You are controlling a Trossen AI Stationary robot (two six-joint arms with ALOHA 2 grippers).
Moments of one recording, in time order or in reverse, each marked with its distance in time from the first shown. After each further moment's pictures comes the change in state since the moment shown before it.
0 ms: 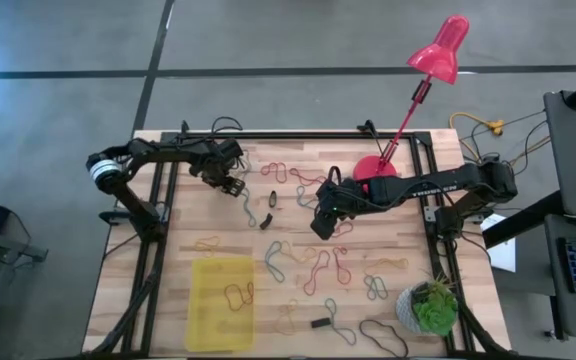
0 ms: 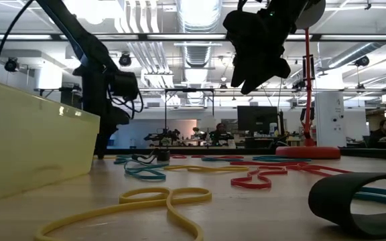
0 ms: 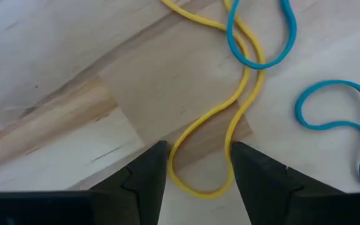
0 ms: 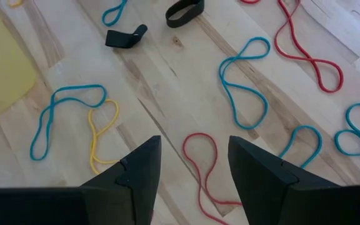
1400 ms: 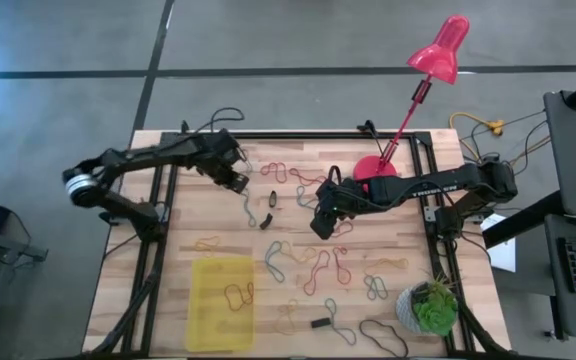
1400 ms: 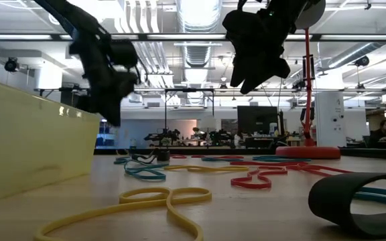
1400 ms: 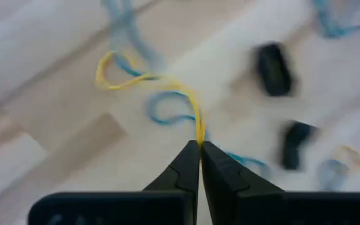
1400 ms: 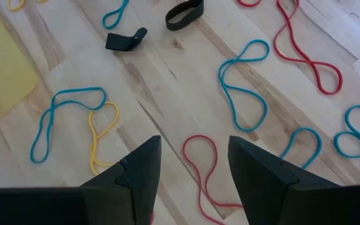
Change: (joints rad) left arm -0.053 -0.231 0.050 -0.016 0.220 -0.014; right arm 0.000 -0.001 -0.002 0.008 0.005 0.000
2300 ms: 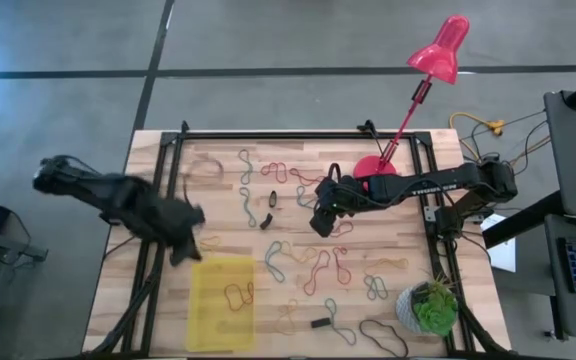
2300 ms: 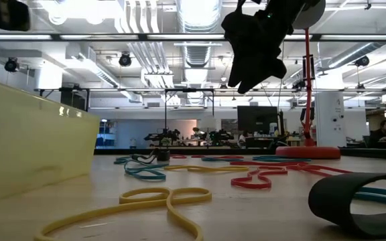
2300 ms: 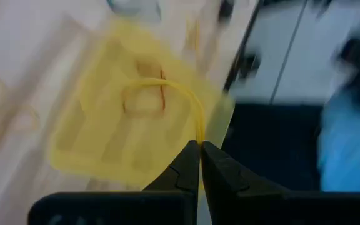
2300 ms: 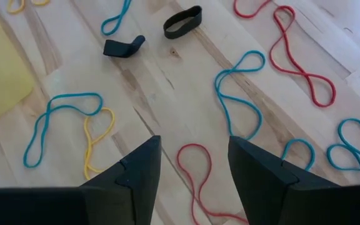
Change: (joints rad) left arm -0.963 -0.467 0.111 -0.271 0.058 -0.604; right arm -0.020 0.000 0.000 0.017 0.003 -0.049
